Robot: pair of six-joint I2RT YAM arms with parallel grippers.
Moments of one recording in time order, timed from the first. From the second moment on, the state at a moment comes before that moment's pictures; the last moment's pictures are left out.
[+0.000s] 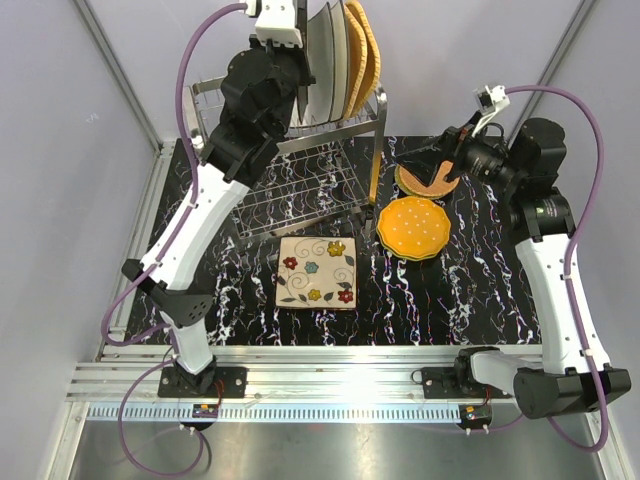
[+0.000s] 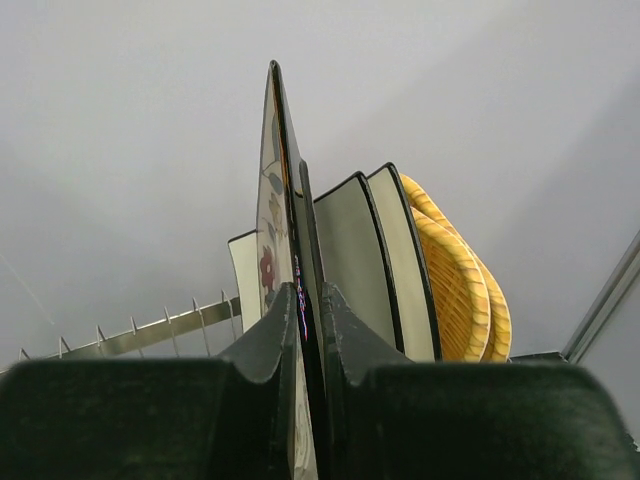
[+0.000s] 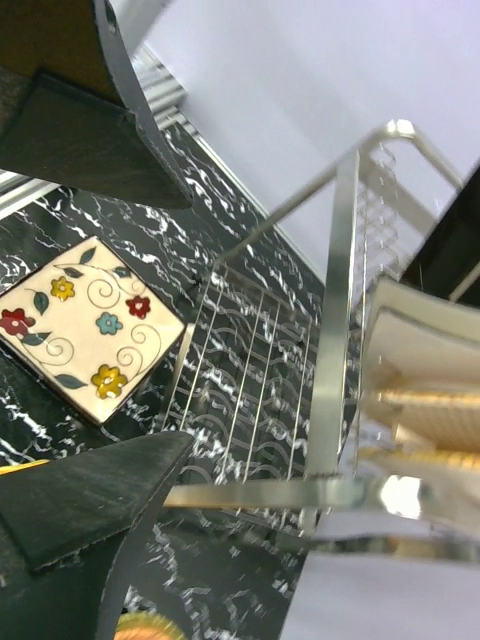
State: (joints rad) left arm -0.67 1.81 2.35 -0.22 -0.47 0.06; right arm 0.10 1.19 1.47 -0.33 -0.73 0.29
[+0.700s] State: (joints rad) left arm -0.63 1.78 2.29 -0.20 -0.35 0.01; right arm 0.10 1.25 1.43 -0.08 -0.97 0.31
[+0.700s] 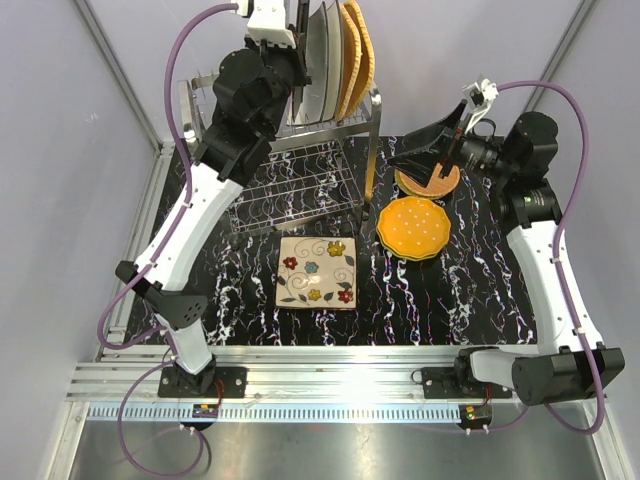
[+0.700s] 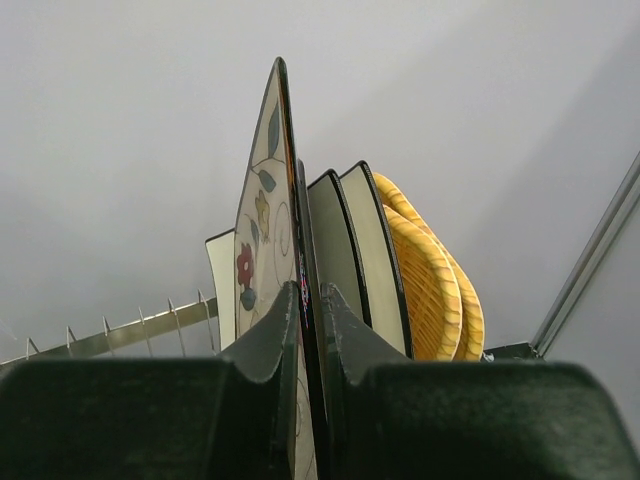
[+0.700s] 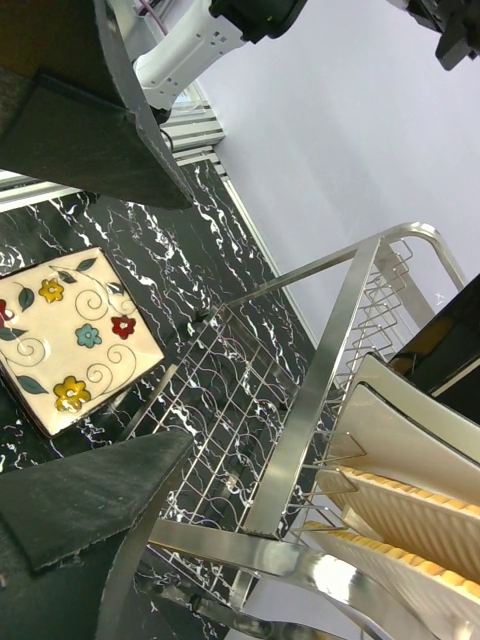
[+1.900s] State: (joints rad) left arm -0.66 1.80 2.17 -0.24 -0.45 -0.08; right arm 0.10 1.21 1.40 -0.11 -0.96 0.30
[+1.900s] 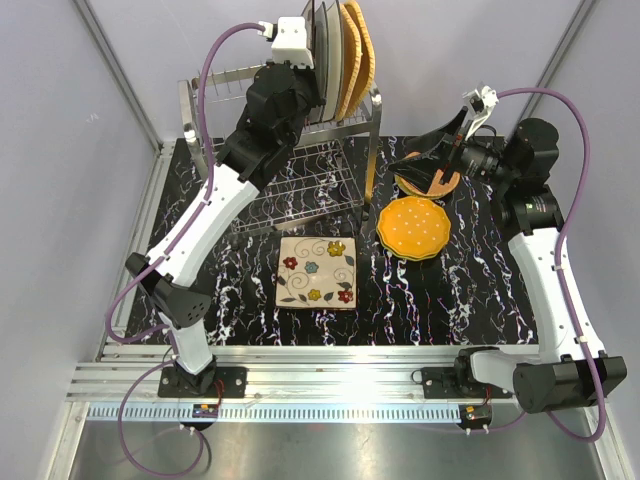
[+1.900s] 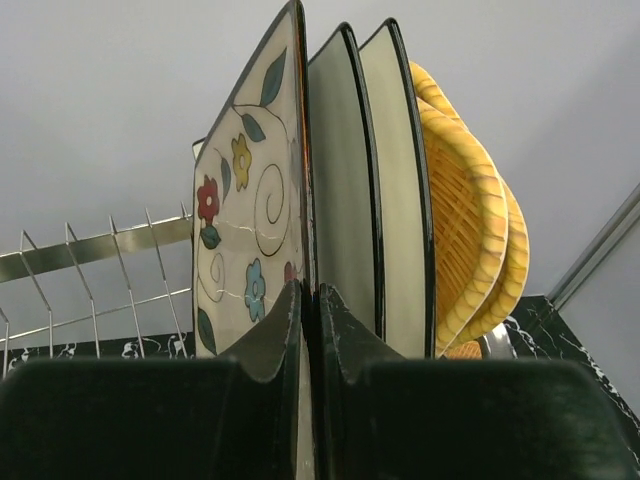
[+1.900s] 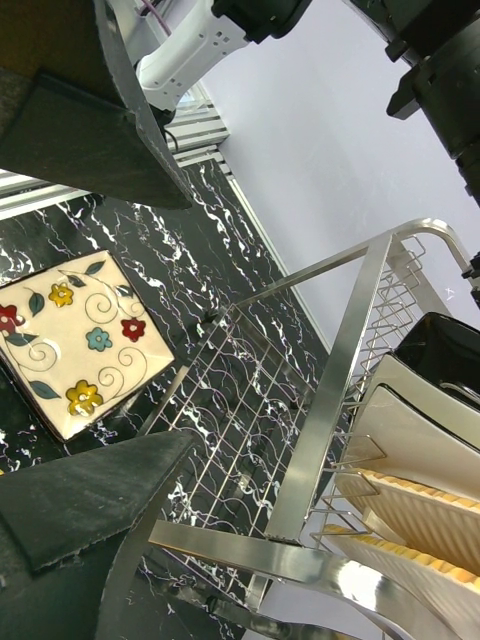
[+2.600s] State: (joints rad) left arm -0.67 1.81 2.21 -0.25 -0.32 -0.17; right arm 0.10 1.19 1.38 -0.13 -0.94 0.30
